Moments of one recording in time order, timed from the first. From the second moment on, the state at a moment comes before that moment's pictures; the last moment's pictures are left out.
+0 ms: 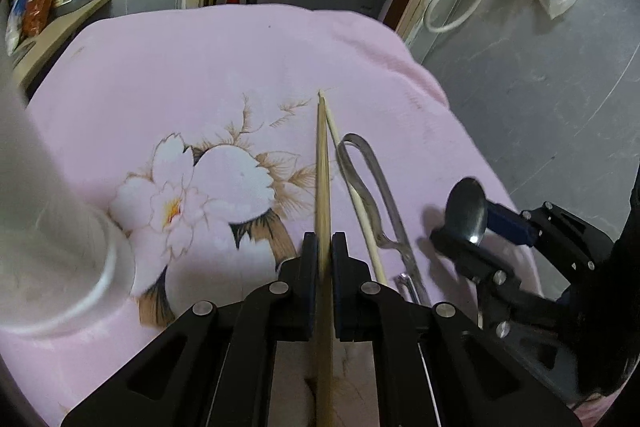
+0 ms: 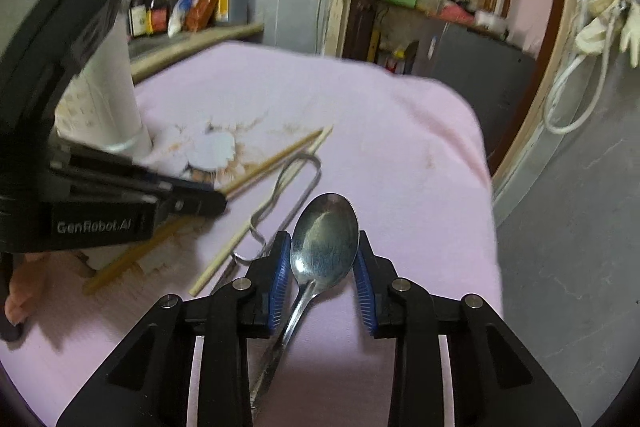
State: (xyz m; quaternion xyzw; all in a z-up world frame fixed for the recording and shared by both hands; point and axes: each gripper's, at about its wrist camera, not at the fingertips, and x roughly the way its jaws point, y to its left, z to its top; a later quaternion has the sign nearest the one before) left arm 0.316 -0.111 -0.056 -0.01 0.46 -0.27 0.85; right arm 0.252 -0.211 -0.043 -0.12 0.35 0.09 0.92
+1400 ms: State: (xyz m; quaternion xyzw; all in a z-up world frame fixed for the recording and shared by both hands) left arm 0.183 0.046 0.087 -0.17 -0.05 -0.17 0.97; right arm 0.207 -0.123 0.100 -0.03 -0.11 0.11 0.99
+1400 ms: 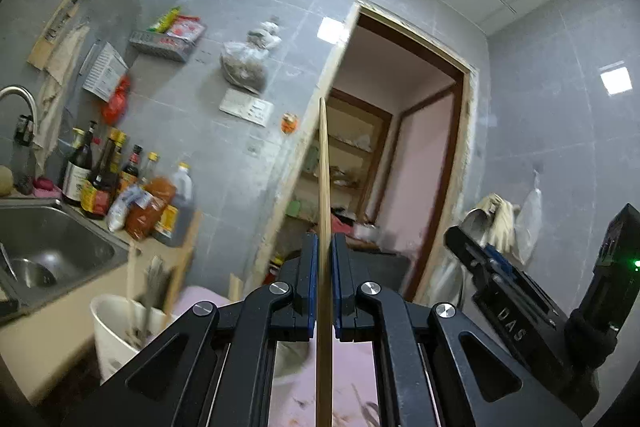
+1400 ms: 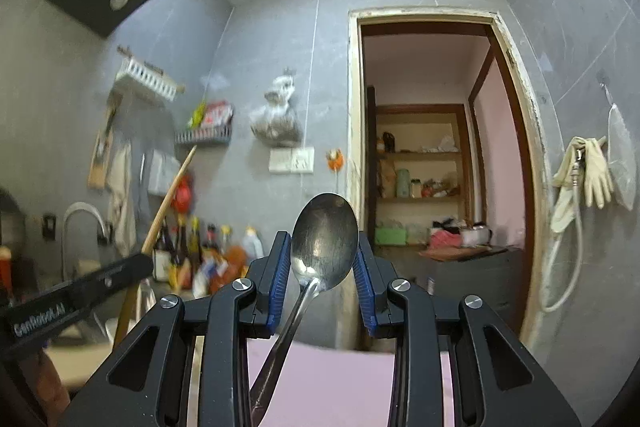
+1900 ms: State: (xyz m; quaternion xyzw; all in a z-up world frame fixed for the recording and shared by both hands) left arm 0.233 0.134 0.074 -0.22 -0.08 -0.05 0.97; right arm 0.249 -0.061 0.078 -0.02 -0.14 0.13 0.98
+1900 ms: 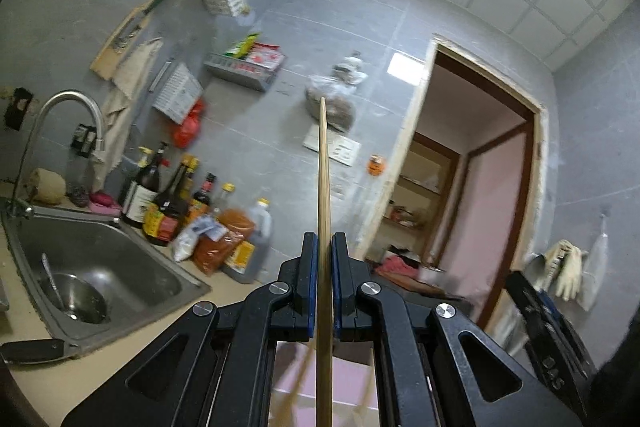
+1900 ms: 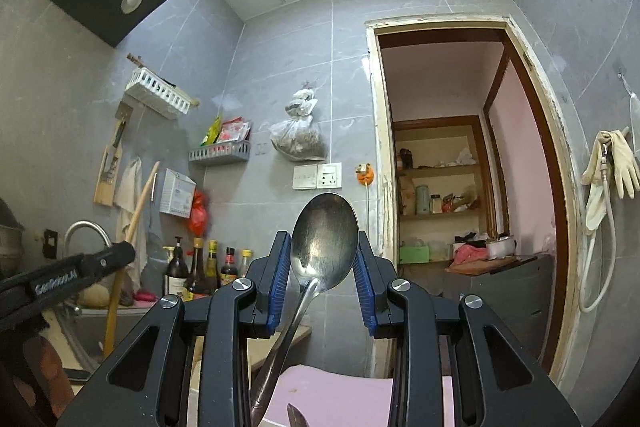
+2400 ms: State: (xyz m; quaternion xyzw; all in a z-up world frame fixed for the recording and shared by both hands) left arm 0.259 0.143 0.042 -0.23 -0.08 0.00 0.97; right arm 0.260 -0.036 0.048 -0.07 -0.17 0.12 0.98
